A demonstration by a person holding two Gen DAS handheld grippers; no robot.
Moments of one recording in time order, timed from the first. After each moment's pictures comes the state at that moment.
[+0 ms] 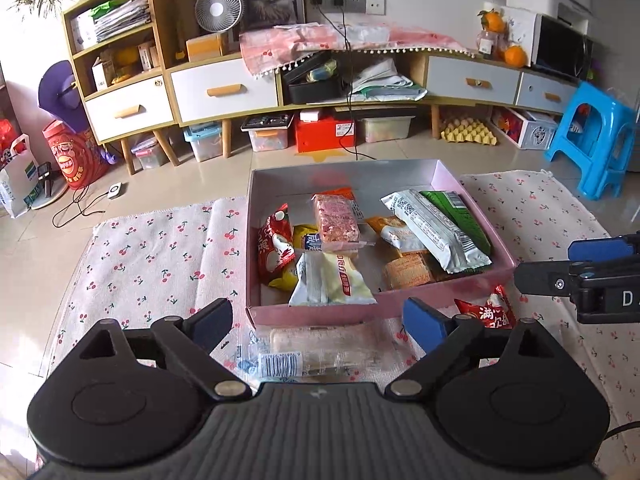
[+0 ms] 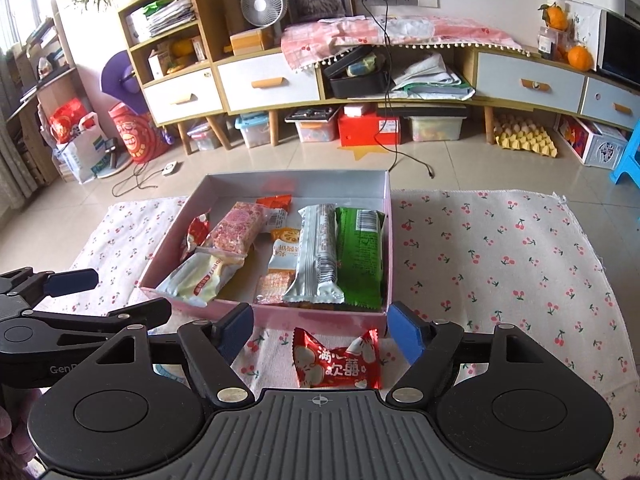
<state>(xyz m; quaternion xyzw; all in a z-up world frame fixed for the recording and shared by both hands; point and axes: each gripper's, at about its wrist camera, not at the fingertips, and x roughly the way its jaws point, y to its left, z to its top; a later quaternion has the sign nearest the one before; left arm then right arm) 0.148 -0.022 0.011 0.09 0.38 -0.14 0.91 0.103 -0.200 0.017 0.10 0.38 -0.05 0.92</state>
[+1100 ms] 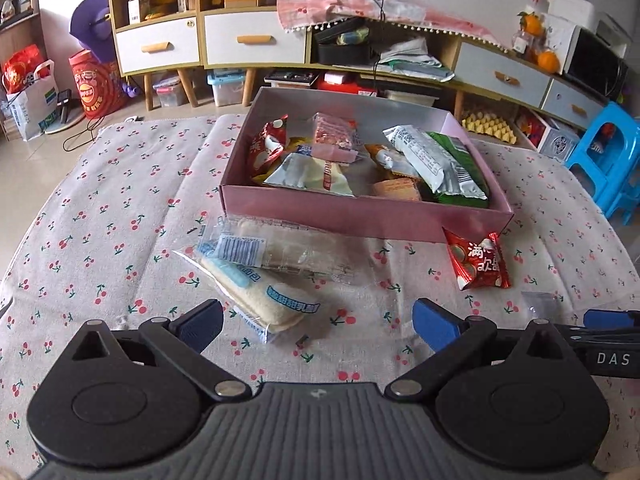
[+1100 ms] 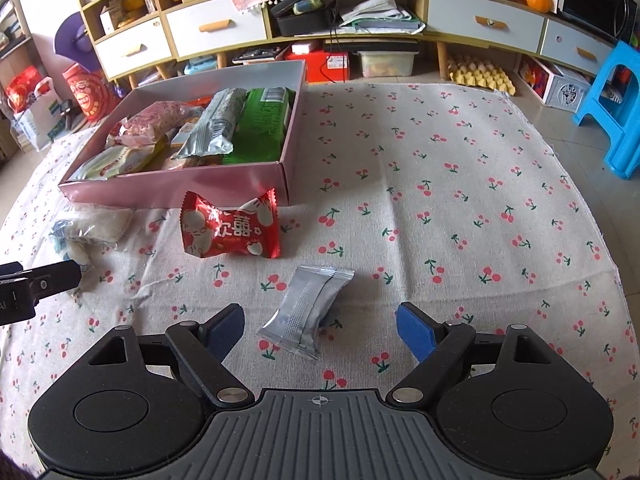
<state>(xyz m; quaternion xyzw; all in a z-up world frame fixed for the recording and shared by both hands) 0.113 -0.032 -0.036 0.01 0.42 -0.10 0.90 0.057 -0.238 -0.066 0.10 0.45 -0.11 0.88</state>
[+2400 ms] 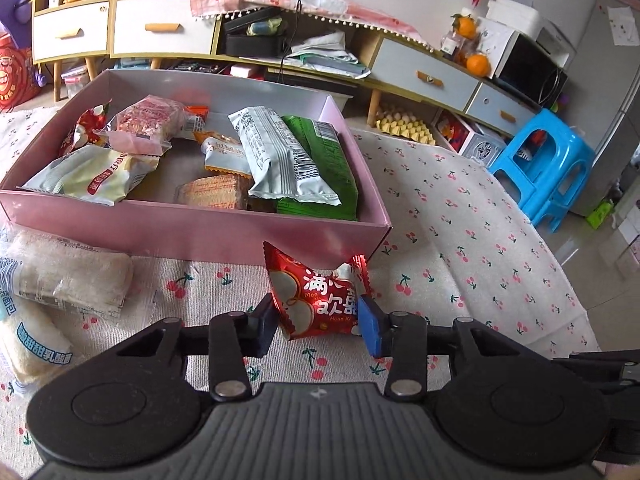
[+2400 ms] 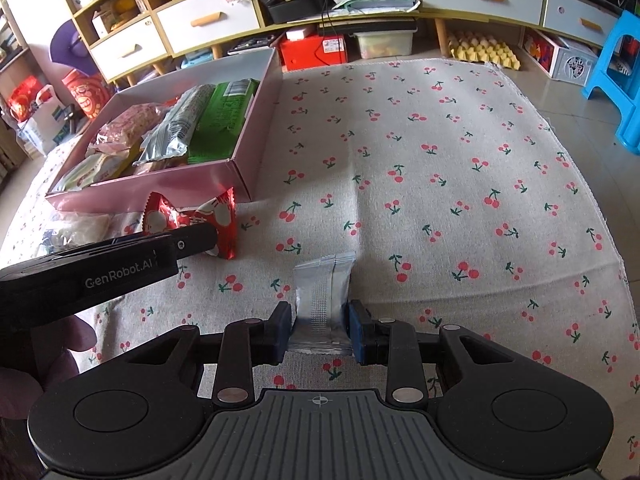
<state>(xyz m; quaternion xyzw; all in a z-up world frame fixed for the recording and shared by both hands) 0.140 -0.103 -0.063 -0.05 0.41 -0.21 0.88 0.056 -0.279 -0.069 0.13 0.46 -0.09 0.87</state>
